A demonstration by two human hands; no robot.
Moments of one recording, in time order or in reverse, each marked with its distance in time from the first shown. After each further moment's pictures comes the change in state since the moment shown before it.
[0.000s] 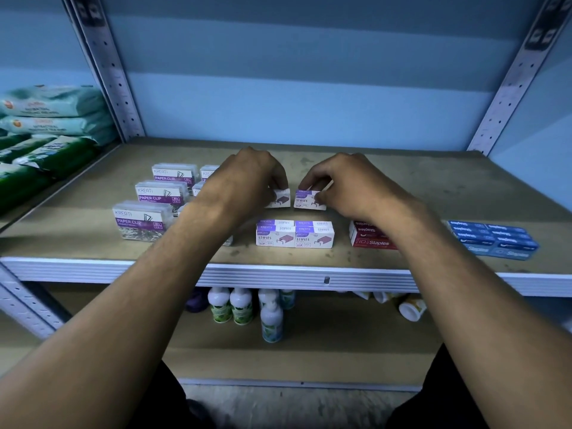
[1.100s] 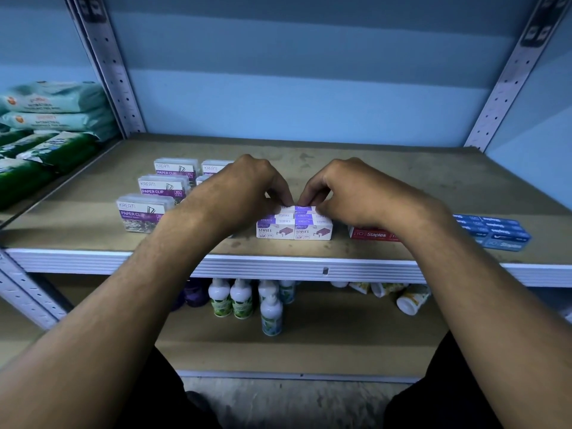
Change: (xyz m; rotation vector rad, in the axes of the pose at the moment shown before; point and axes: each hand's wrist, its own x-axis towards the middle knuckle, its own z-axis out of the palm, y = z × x) left_hand -0.031 0.009 -0.013 -0.067 -0.130 0.085; right_hand -0.030 -0.025 -0.015 -0.053 -0.199 0.023
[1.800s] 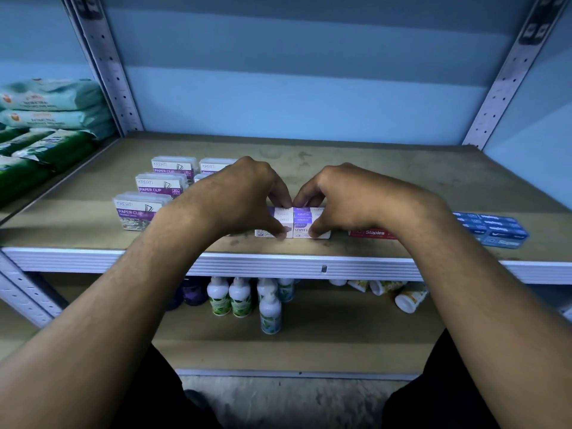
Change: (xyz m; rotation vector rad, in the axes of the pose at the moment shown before) left_hand -0.004 0.009 -0.005 0.088 -0.104 -0.004; right_hand -0.006 -0.014 -0.003 -0.119 -0.151 0.032
